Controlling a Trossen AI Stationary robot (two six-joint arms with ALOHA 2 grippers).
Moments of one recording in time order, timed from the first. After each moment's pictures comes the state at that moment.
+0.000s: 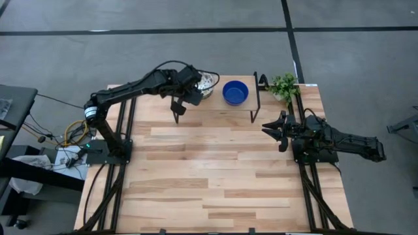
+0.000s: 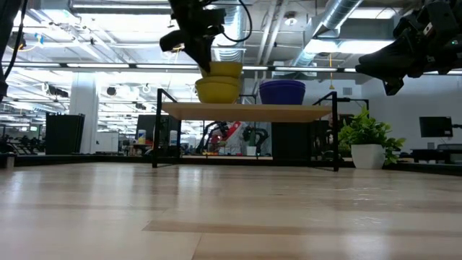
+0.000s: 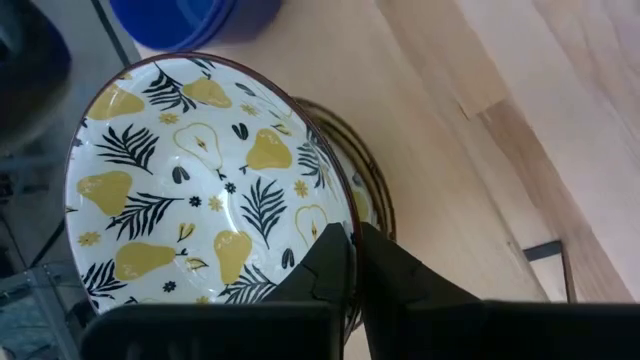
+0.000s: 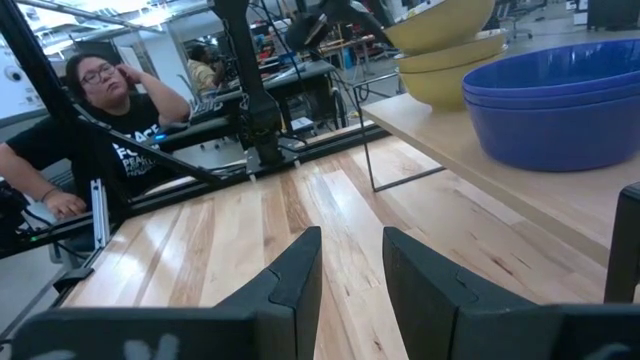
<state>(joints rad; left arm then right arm) 0.33 1.54 1.72 -1.01 -0.25 1.09 -0.19 0.10 0.14 -0.11 -0.05 0.20</state>
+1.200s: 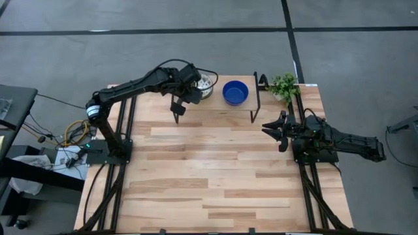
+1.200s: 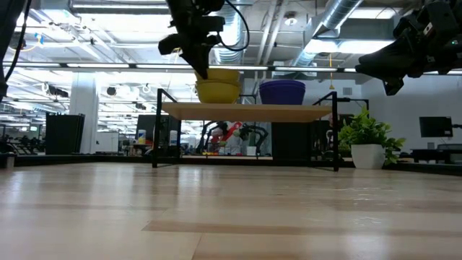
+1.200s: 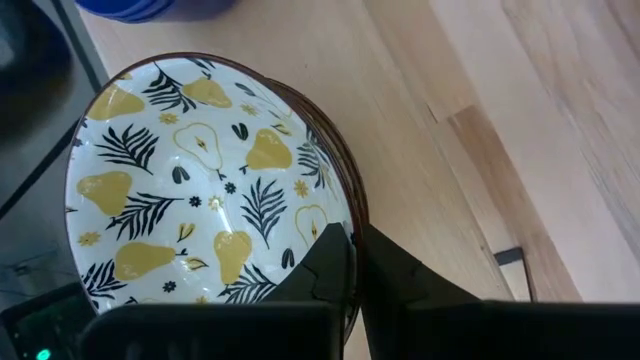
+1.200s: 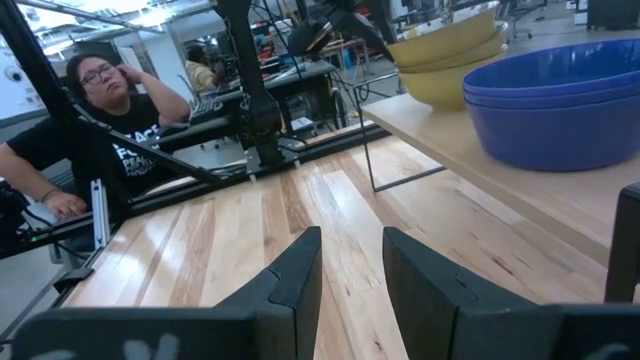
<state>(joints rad) 0.37 1.57 1.72 -1.06 -0.17 1.04 -0.19 0.10 0.14 -0.11 -0.05 0.20</state>
